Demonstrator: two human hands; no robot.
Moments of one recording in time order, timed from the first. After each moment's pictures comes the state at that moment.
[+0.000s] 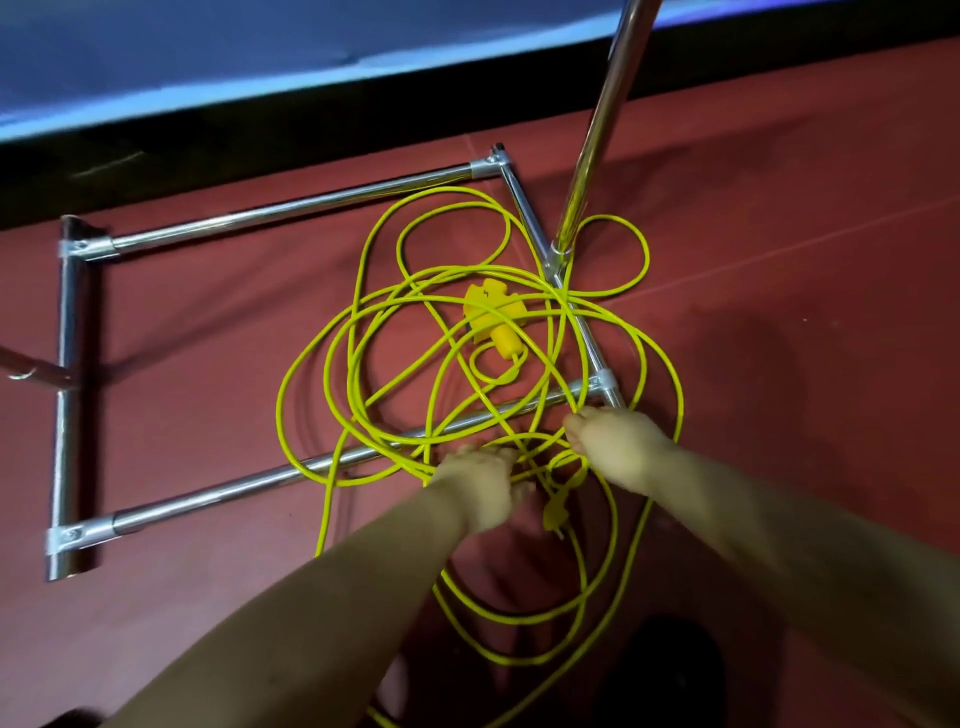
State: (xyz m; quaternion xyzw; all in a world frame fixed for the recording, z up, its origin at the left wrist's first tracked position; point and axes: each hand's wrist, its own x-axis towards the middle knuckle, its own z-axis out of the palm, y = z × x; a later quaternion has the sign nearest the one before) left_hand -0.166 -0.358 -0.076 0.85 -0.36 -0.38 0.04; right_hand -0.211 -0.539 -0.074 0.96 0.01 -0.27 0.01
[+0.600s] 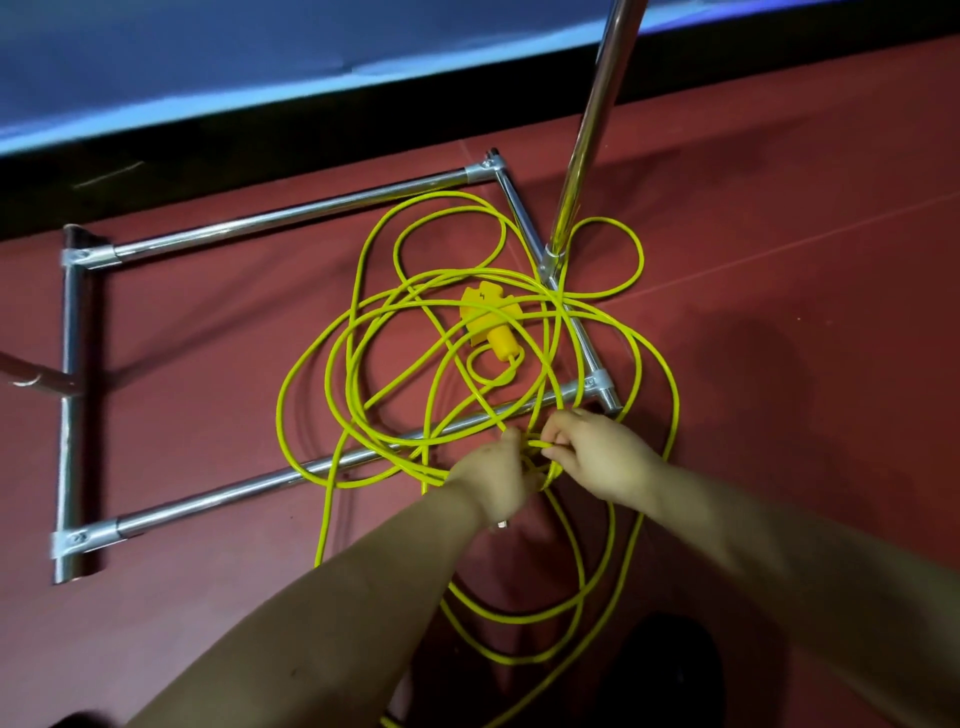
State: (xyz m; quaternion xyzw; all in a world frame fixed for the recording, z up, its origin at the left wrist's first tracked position) left_hand -0.171 -0.374 -0.072 0.85 -0.24 -0.41 0.21; right_hand -0.223 -0.517 -0.055 0.95 -0.08 -0.17 -0.24
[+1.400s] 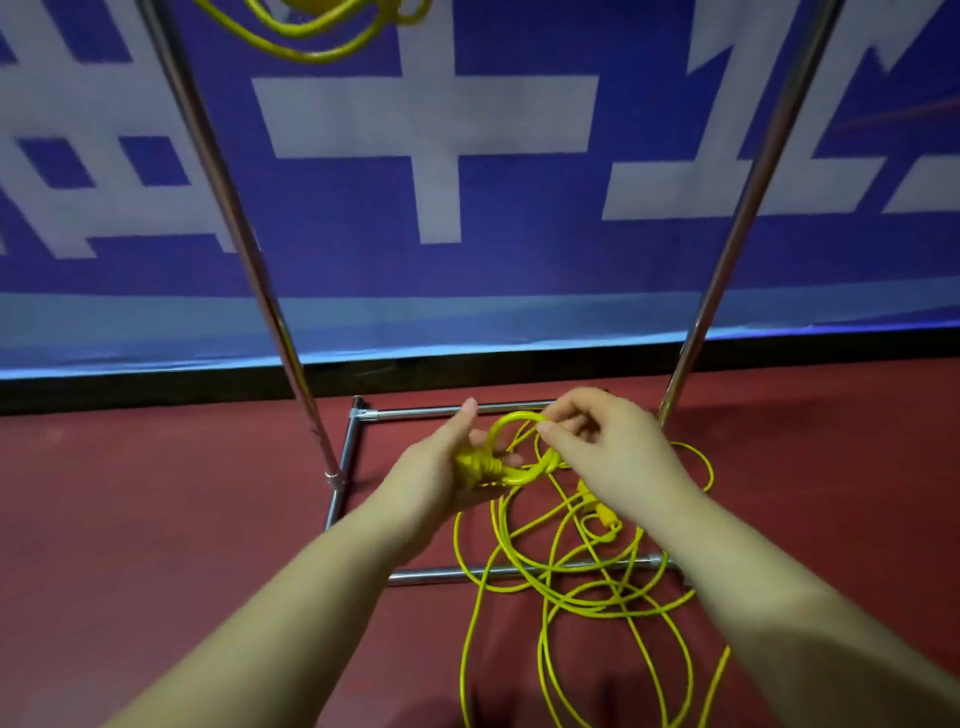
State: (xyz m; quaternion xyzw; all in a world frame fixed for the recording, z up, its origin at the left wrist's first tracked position) left_hand -0.200 -0.166 0.279 0.59 0.01 -0.28 0.76; right_hand -0.228 -0.333 0.286 0.91 -0.01 0.14 -0.40
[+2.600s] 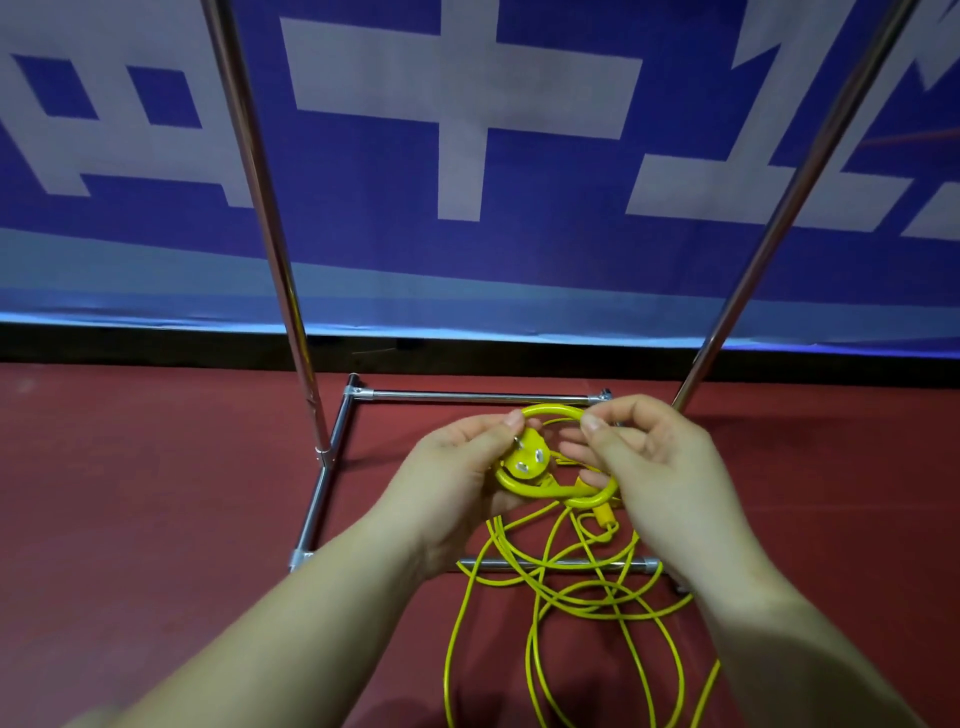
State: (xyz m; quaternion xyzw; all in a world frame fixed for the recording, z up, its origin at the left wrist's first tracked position) left_hand -0.224 -0.157 0.265 0.54 -0.01 -0.23 0.81; right_hand -0.263 -0.298 0.282 0.76 -0.09 0.12 -0.63
